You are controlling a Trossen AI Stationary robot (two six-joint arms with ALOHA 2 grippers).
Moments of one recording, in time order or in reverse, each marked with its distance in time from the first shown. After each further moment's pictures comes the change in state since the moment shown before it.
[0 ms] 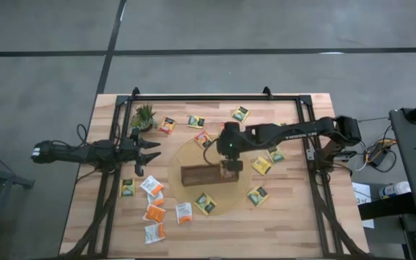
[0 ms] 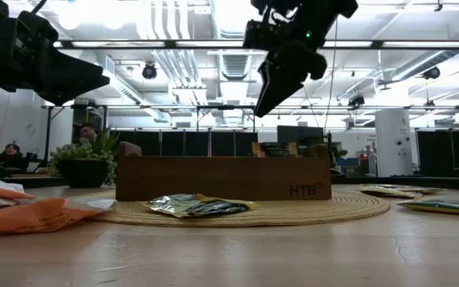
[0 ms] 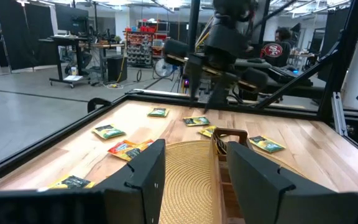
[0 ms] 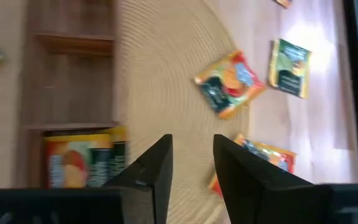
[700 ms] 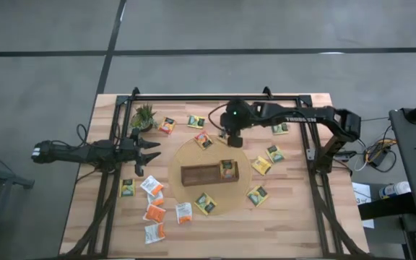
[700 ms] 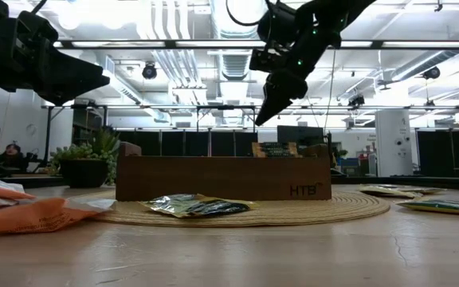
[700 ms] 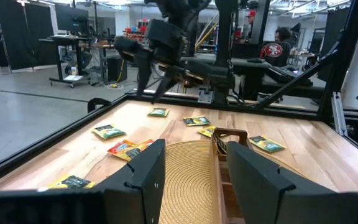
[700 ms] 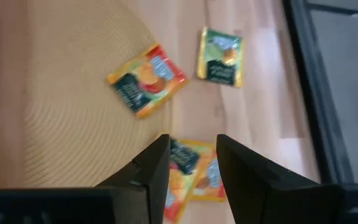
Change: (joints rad) left arm 0.000 0.000 0.000 0.000 0.000 0.000; right arm -0.281 -0.017 -0.039 0.128 -0.157 -0.146
